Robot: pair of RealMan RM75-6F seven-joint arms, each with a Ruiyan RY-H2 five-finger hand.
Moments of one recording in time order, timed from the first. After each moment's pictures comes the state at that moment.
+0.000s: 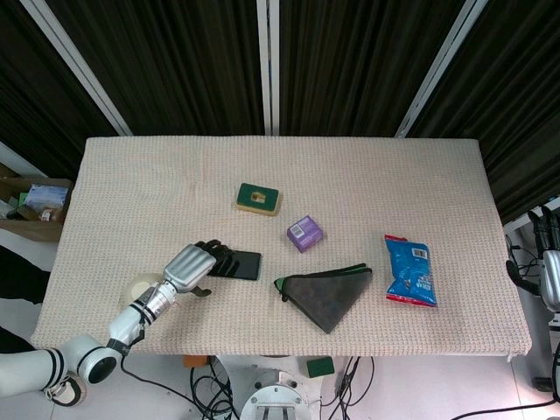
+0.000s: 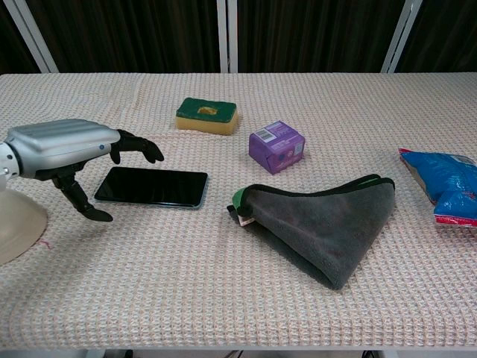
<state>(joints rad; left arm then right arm) -0.66 -1.47 -0.03 -1.51 1.39 0.89 0.20 0.14 -1.15 0.16 -1.39 -1.38 1.43 0.10</state>
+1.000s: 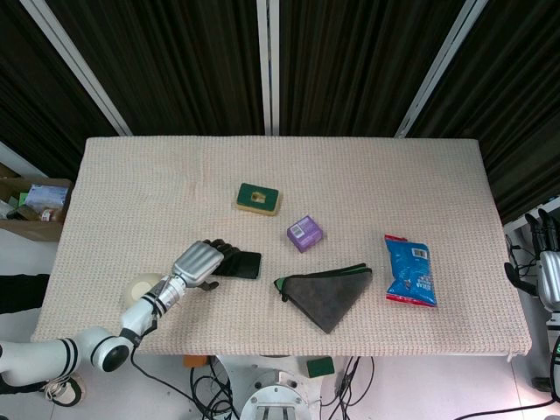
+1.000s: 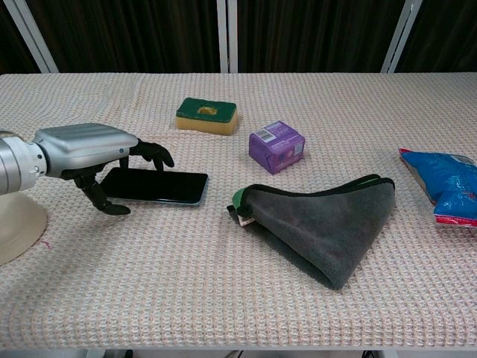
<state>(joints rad) -0.72 -1.51 -0.04 -1.47 1.28 0.80 0.27 0.14 -1.16 0.16 -1.37 -1.37 1.40 0.10</state>
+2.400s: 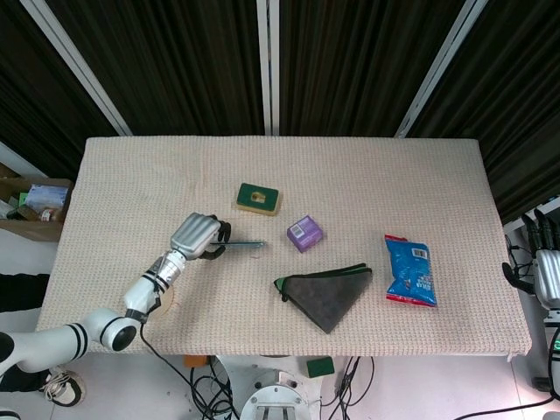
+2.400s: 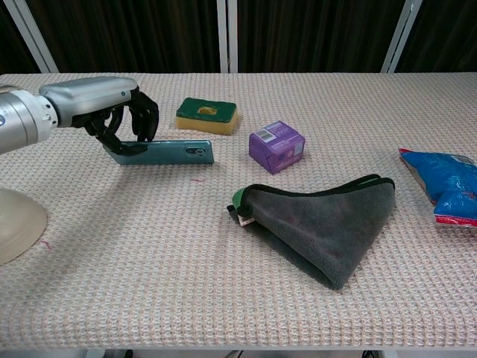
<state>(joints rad) -0.76 -1.55 -0.15 -1.32 1.30 0.87 0.05 0.16 -1.17 0.16 -1.35 -1.35 1.36 0.09</state>
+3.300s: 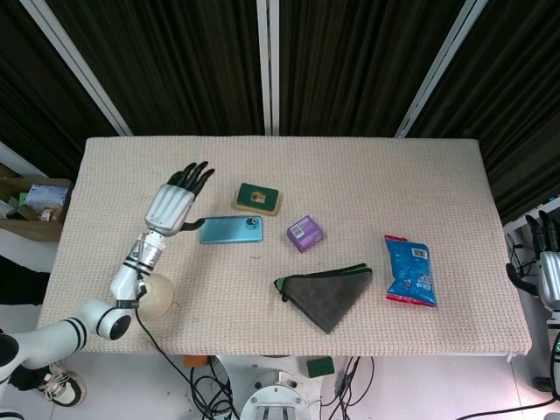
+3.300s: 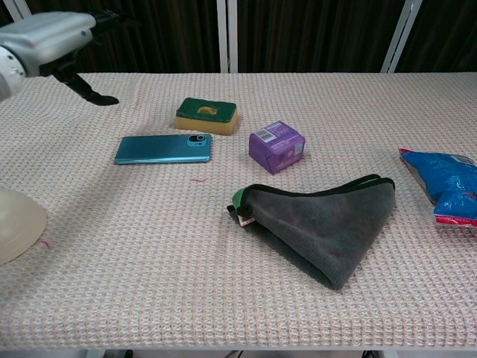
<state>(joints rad) -0.71 -1.56 -0.17 -1.19 1.34 1.16 0.09 0.14 -1.19 0.15 -1.31 -1.36 1.39 0.09</state>
